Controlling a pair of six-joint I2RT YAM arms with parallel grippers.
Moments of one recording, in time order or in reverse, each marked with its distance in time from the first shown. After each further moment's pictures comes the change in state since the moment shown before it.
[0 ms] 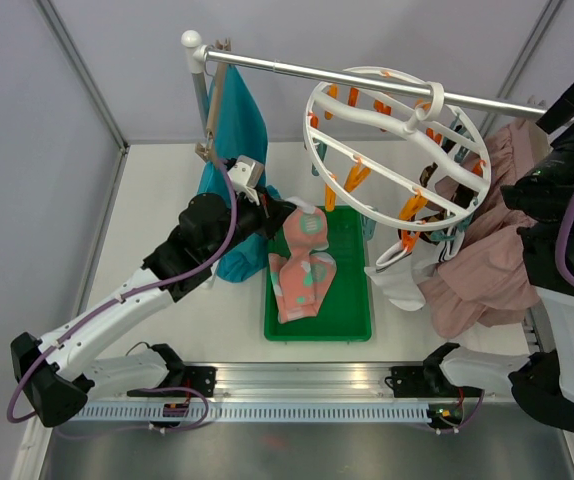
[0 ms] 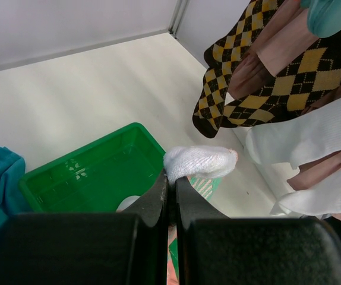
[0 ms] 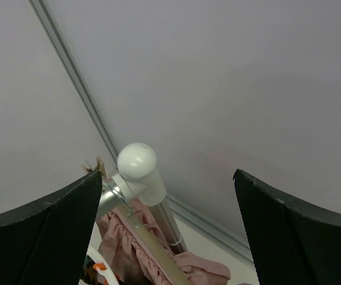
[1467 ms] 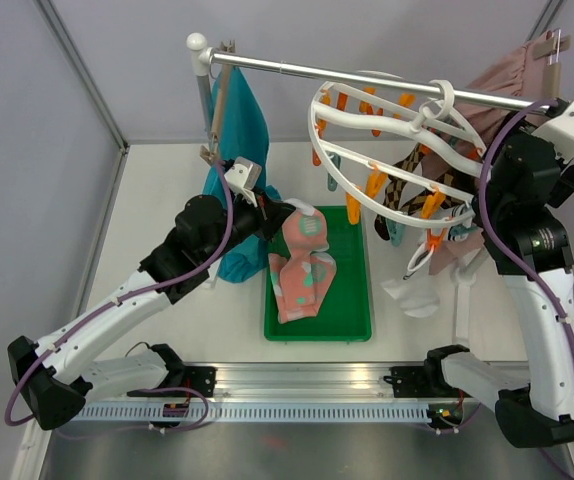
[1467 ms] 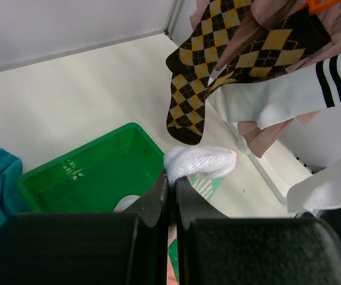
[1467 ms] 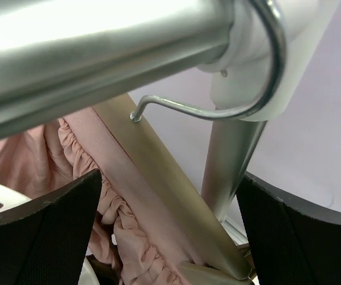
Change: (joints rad) left arm 0.000 -0.022 -0.007 -0.003 0.018 0.000; right arm -0.396 -0.135 -0.461 -0.603 -0.483 0.785
